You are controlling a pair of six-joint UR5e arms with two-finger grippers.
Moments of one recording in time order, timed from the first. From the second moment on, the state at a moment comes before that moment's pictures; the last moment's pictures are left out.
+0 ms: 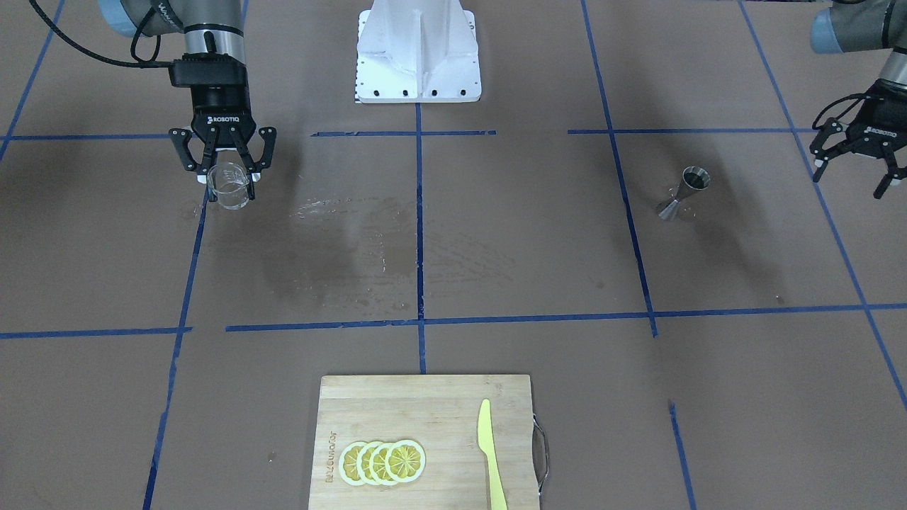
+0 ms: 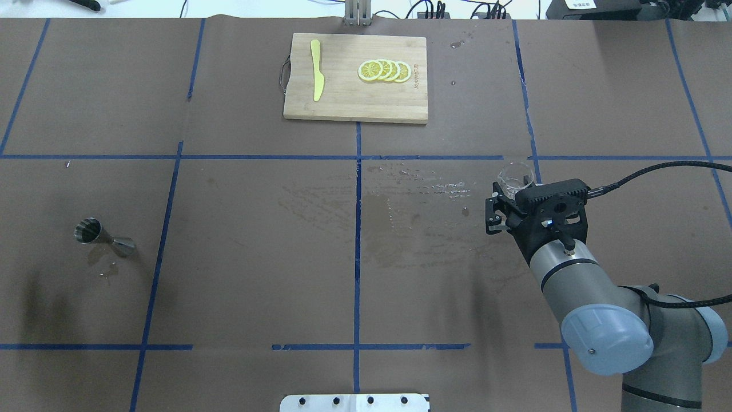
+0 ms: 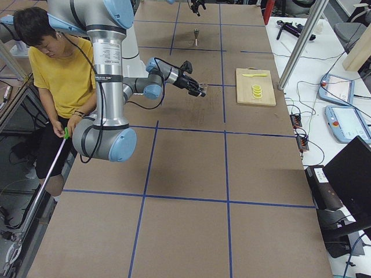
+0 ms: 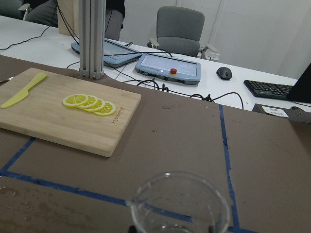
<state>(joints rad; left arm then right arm) -1.12 -1.26 -1.63 -2.77 -1.95 -0.30 0.28 -1.54 2.09 -1.13 0.79 1.06</state>
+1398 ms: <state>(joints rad) -1.54 -1.54 -1.70 -2.06 -2.35 -0.38 0.32 -1.73 1.67 -0.38 0.85 1.08</state>
